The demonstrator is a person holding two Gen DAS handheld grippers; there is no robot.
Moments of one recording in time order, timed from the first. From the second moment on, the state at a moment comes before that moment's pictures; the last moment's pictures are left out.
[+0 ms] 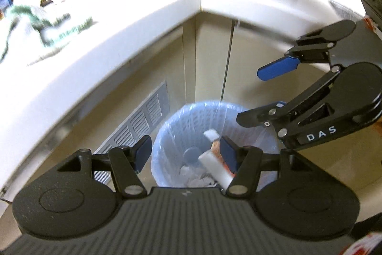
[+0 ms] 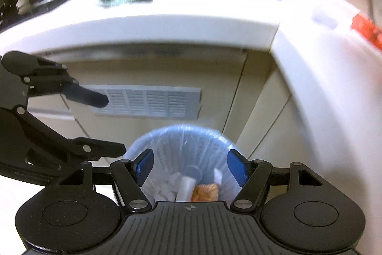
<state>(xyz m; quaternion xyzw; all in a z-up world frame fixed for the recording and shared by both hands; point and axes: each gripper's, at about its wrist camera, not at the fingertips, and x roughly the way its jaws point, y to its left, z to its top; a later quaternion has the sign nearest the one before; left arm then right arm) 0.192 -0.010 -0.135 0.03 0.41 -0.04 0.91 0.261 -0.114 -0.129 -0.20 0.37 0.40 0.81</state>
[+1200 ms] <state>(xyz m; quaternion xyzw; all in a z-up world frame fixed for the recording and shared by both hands) 0.322 -0.021 0.000 -0.05 0.28 -0.03 0.96 0.418 -0.225 0.015 -0.19 0.24 0.20 0.93</state>
